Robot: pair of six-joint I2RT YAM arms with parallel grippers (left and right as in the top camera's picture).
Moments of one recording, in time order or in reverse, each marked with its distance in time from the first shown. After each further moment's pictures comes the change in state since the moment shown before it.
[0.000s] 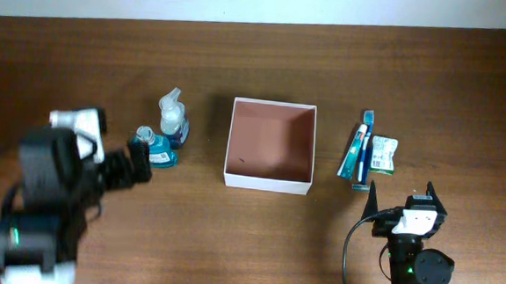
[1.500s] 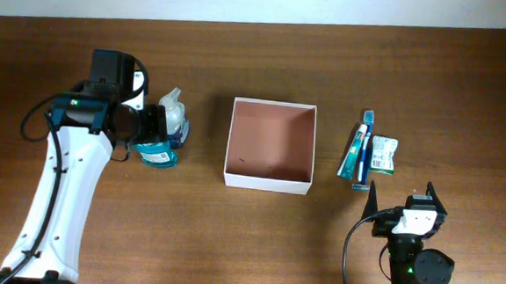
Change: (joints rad) left arm -0.115 0.537 0.213 -0.051 -0.121 0.019; right arm 0.000 0.000 0.000 0.000 0.000 0.000
